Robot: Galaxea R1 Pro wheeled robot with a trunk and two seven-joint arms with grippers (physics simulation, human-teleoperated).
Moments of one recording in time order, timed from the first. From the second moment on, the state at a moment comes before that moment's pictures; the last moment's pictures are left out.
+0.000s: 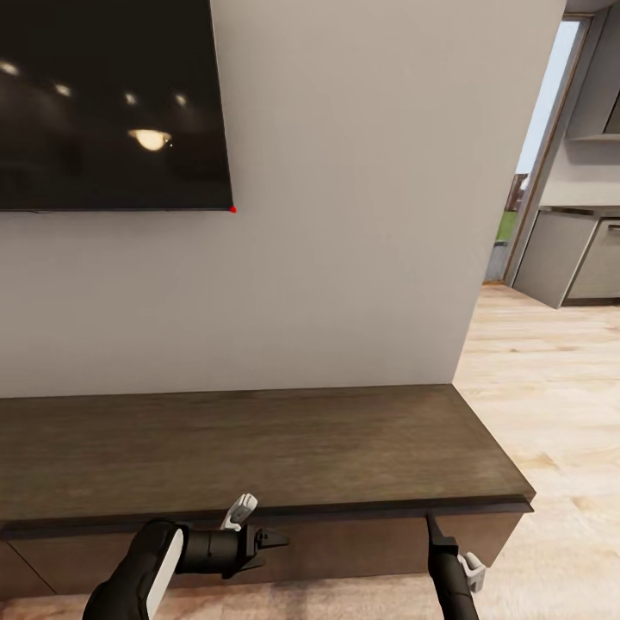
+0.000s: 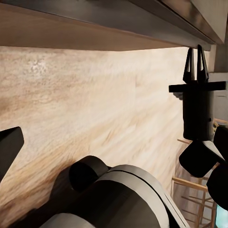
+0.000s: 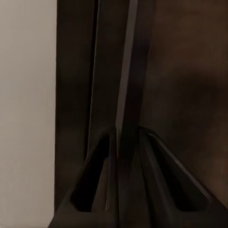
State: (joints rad) left arm -0.37 -0.03 0.15 -0.90 0.04 1.04 -0.91; right arm -0.36 0.06 -0.55 -0.30 -1.03 -0.04 0.94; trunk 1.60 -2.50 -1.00
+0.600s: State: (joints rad) left arm -0.37 -0.03 0.15 -0.90 0.04 1.04 -0.91; right arm -0.36 0.06 -0.55 -0.30 -1.03 -0.04 0.94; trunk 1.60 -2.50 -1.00
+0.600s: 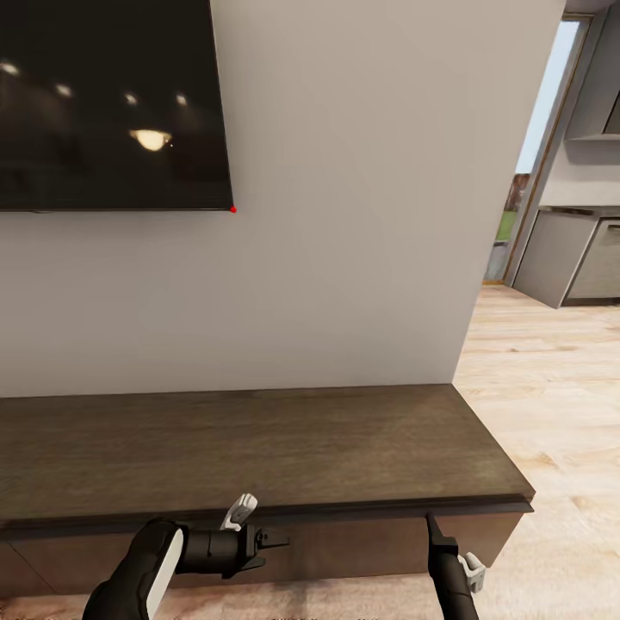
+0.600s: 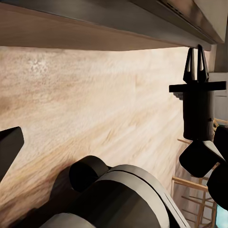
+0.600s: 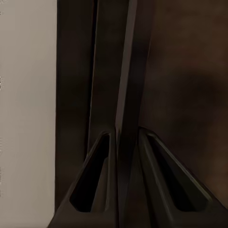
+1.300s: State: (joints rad) left arm -0.37 -0.03 0.15 -0.90 0.04 1.04 -0.91; right arm -0.36 0.06 -0.56 -0.31 -1.04 -0.04 0.94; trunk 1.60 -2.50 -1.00
